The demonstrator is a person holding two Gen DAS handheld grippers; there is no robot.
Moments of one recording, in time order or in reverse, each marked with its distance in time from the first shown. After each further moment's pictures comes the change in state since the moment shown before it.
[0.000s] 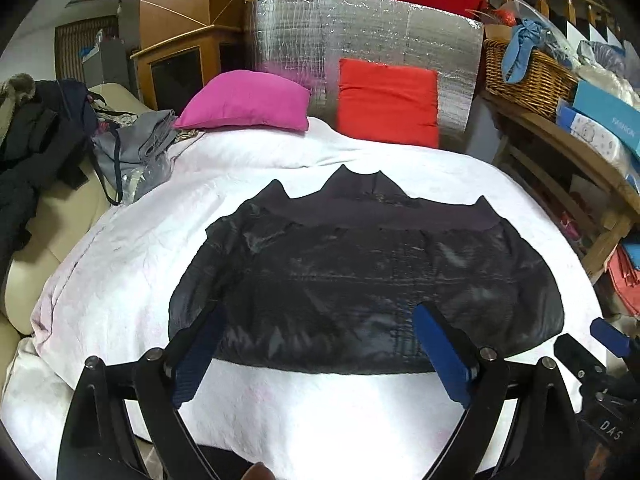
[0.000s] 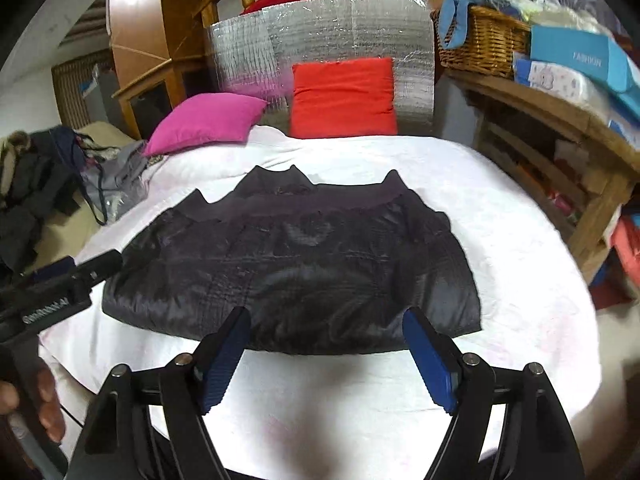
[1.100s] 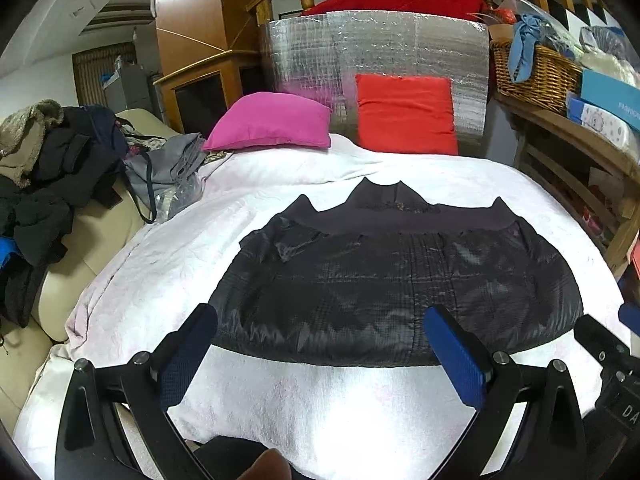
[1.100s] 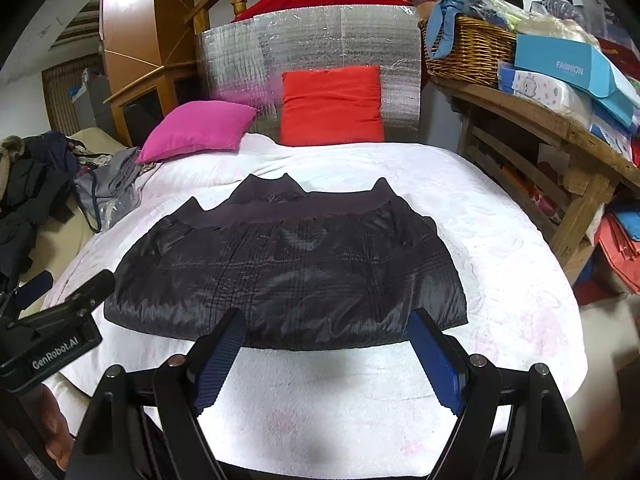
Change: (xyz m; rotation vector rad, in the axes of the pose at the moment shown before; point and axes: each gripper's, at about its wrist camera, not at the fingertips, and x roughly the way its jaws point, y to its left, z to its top) left arm -0.026 -0.012 -0.012 0.048 -0.061 0.126; right arm -0.021 0.009 0.000 0.025 -0.020 -0.047
